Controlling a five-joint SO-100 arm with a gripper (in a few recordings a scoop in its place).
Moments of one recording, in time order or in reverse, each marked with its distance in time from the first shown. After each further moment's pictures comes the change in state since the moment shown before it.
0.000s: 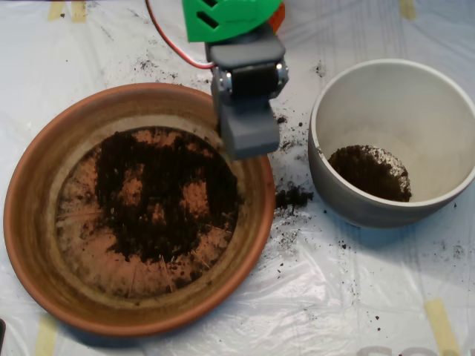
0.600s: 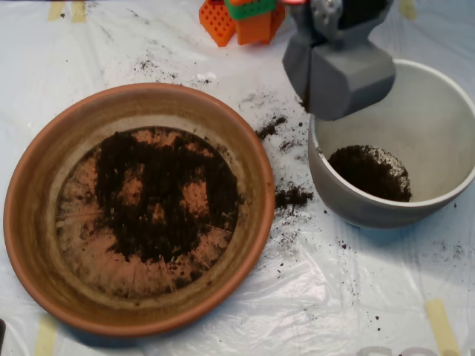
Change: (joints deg) arm -17.5 0.3 -16.8 4.6 3.1
